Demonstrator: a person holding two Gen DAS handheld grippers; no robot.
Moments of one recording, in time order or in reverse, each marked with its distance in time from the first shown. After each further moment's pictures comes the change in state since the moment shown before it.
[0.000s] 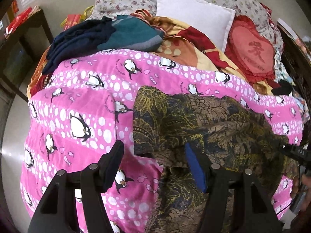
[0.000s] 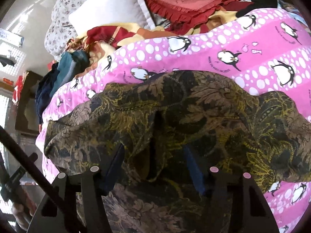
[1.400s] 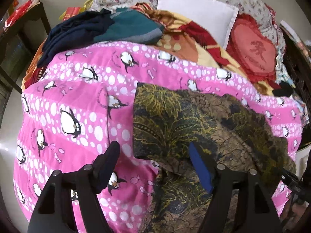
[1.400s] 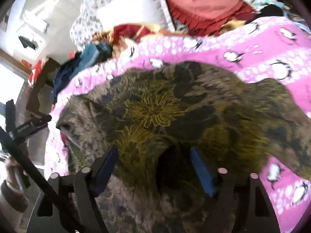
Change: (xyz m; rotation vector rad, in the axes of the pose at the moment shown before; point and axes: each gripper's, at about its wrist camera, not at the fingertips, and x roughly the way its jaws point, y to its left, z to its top) left arm 0.024 -0.003 0.000 -0.012 0.041 -0.011; right arm -0.010 -0.006 -0.048 -0.137 -0.026 0.090
